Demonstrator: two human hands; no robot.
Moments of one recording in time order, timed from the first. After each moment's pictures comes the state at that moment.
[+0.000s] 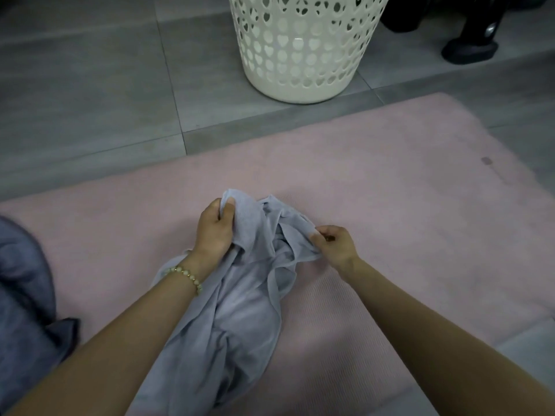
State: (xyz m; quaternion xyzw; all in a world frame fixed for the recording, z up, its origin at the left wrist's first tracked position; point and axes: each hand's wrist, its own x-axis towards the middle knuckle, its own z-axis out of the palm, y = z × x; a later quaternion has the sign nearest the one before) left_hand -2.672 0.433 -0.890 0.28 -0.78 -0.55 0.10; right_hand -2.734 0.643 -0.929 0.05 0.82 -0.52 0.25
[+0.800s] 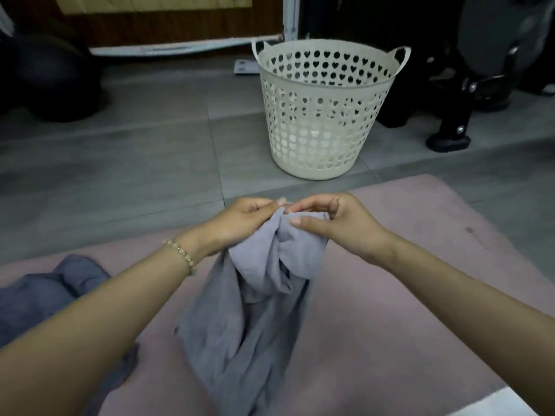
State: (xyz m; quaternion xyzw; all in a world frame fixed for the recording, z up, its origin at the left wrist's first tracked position) left_hand -2.645 0.431 -0.662 0.06 -0.78 -0.61 -0.07; right_hand -2.700 0.605 -0.656 -0.27 0.70 -0.61 0.25
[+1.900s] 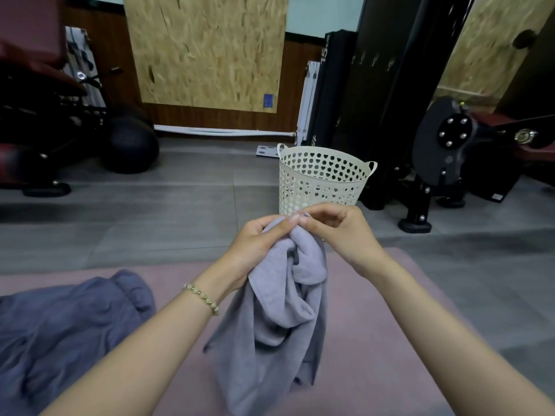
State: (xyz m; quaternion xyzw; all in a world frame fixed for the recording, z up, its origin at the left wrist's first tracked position) left_hand -2.462 0.500 -0.499 0.03 -0.59 -0.80 0.10; right_hand -2.539 0.639 -0.474 -0.36 0.69 -0.62 0.10
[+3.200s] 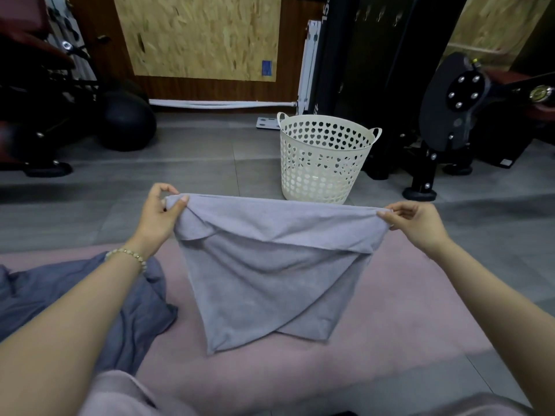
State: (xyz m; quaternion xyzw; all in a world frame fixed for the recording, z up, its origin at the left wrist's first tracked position) left_hand -2.439 0.341 -0.585 0.20 -0.79 -0.47 0.35; right_hand -2.632 0.751 -0.549 -0.19 0.83 -0.53 -0.02
